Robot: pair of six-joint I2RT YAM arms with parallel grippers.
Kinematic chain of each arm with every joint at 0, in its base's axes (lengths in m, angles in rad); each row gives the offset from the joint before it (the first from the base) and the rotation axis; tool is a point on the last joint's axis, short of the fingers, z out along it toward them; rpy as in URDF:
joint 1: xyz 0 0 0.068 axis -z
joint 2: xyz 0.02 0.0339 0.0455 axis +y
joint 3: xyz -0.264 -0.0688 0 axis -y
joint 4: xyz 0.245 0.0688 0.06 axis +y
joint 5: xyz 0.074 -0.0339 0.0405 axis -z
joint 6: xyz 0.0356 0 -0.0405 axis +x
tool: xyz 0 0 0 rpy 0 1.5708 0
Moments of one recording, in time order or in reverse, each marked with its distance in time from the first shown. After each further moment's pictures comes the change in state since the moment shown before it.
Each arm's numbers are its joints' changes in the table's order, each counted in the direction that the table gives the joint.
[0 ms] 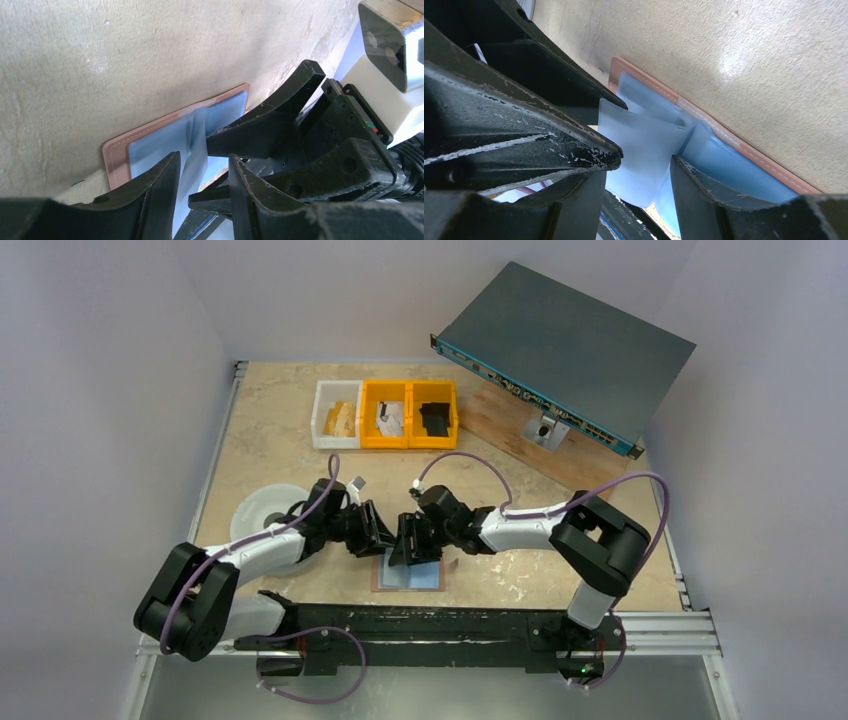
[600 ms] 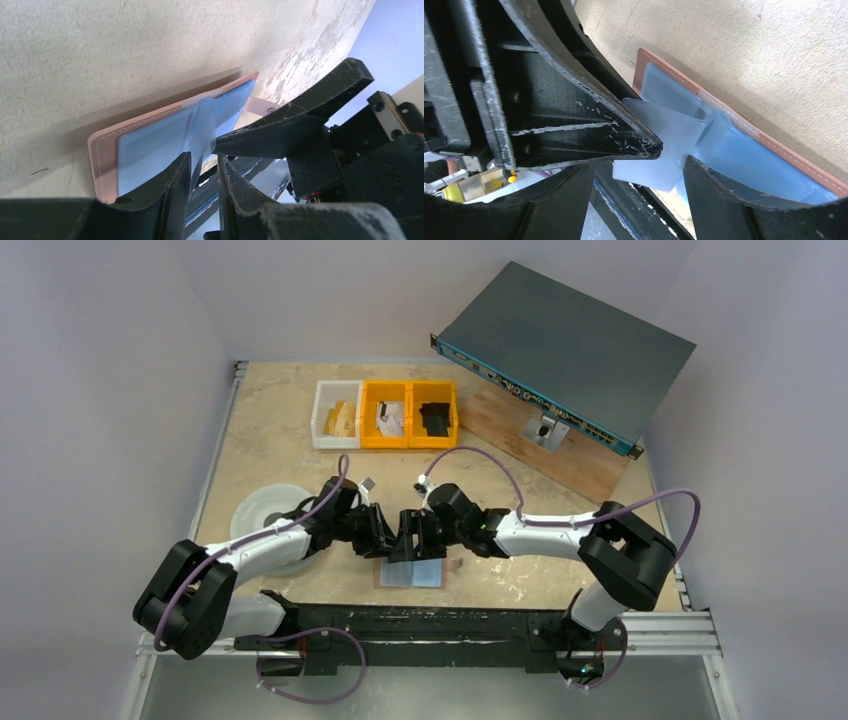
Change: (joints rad) left arm 0.078 0.011 0.068 0.093 -0.026 -0.057; right arm 0.000 -0.128 -0.046 -0.008 0.014 -0.032
